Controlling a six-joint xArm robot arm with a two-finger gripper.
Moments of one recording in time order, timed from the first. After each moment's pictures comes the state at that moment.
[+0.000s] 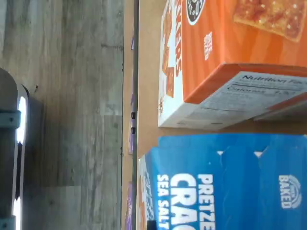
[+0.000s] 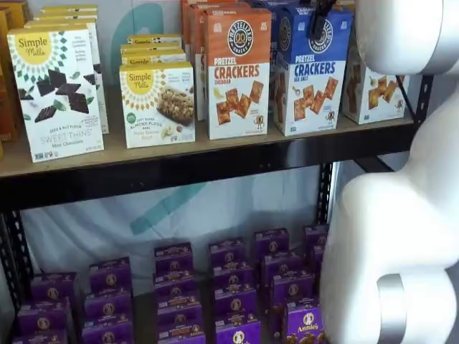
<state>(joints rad) -0.21 -0.13 -1.81 0.21 1.81 -1.71</state>
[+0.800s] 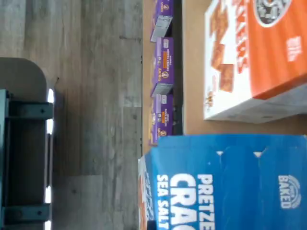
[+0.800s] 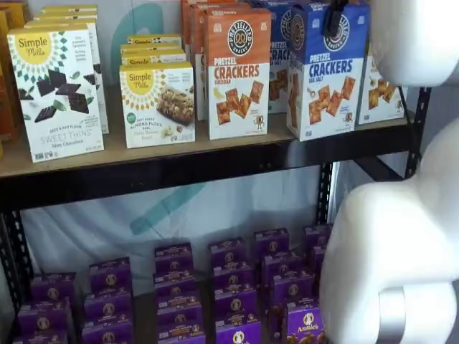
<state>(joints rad) -0.24 -0.28 -1.71 0.18 1.88 -1.73</state>
